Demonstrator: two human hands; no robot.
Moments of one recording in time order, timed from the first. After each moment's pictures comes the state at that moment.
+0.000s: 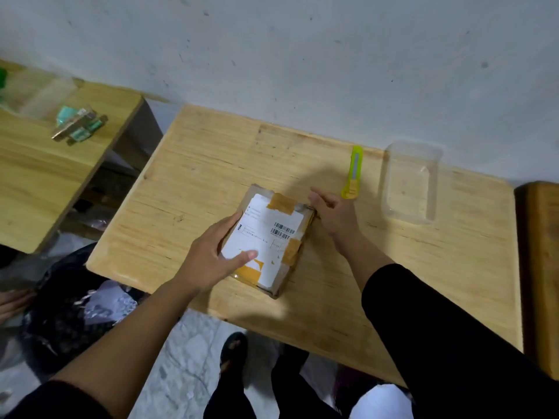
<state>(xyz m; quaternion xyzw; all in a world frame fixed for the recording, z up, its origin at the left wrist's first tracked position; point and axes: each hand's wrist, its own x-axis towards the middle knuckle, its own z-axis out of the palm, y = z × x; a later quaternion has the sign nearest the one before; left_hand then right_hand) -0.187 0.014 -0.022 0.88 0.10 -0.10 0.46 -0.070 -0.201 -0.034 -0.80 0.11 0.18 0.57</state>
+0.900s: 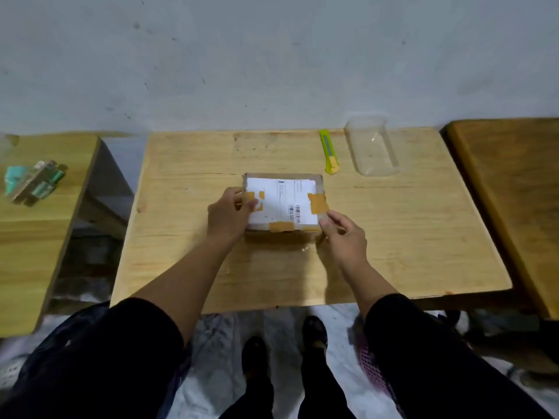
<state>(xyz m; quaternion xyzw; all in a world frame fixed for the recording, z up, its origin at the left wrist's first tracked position) -0.120 0.046 -0.020 0.90 0.09 -0.07 0.41 -0.196 -0.149 -0.021 -0.73 0.32 -0.02 0.60</state>
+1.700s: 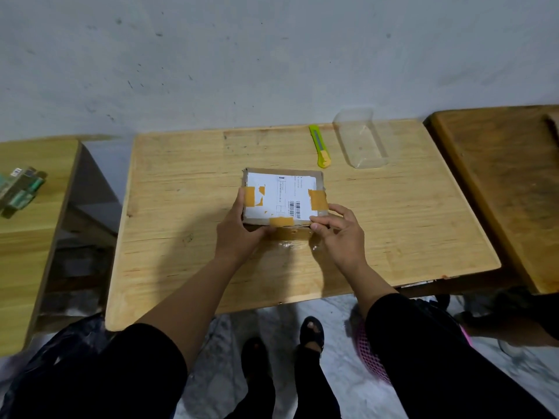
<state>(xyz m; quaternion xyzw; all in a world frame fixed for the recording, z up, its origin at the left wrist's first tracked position) -0.153 0.046 -0.037 0.88 -0.01 -0.10 0.47 -0.207 -0.141 -0.029 -0.81 0.24 -0.06 0.52</state>
